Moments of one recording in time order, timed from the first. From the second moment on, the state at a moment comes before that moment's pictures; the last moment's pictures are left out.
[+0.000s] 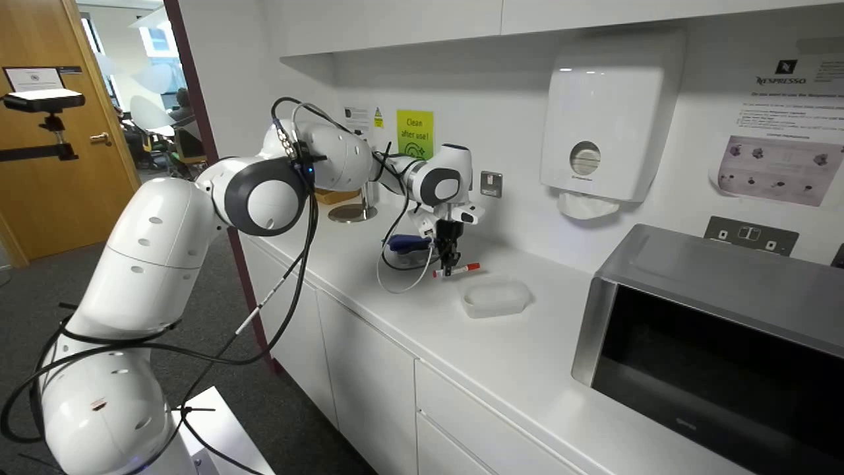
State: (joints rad) arm 0.01 0.61 -0.10 -1.35 0.10 1.93 0.45
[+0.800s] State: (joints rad) arm 0.01 0.67 -0.10 -1.36 0.05 1.93 0.45
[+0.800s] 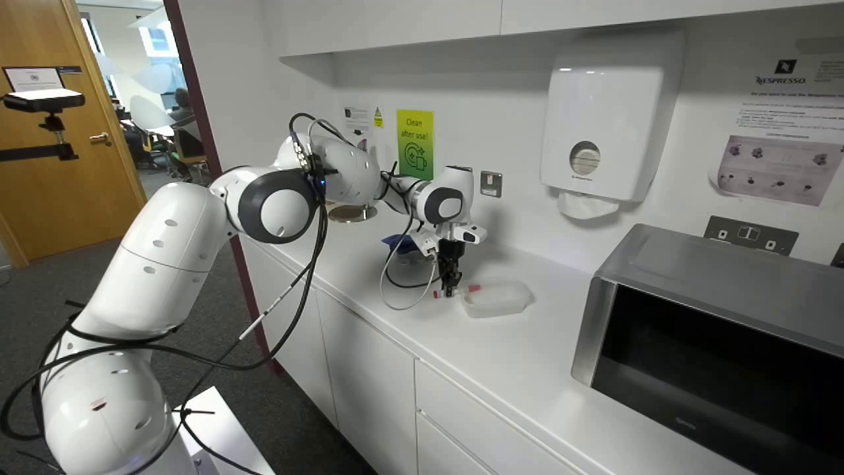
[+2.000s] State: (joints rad) arm 0.05 0.32 -0.11 -1.63 0.02 2.03 0.46
